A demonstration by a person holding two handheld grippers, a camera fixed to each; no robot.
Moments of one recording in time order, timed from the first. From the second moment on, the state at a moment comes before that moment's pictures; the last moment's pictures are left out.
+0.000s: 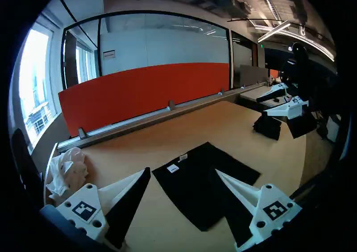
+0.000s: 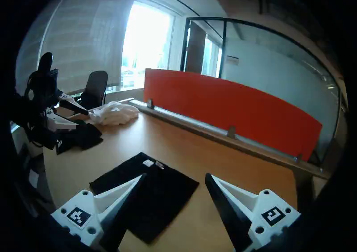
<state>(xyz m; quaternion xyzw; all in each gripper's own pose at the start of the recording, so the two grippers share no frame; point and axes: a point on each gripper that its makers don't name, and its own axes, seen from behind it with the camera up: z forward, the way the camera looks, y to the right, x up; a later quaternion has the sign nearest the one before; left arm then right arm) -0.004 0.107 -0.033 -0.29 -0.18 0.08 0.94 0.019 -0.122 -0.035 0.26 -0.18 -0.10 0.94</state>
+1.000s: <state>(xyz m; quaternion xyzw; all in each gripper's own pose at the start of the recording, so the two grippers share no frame) -0.119 0.131 -0.055 -0.33 -0.25 0.12 0.90 -0.101 -0.140 -0.051 0.30 -0.26 -0.12 0.91</state>
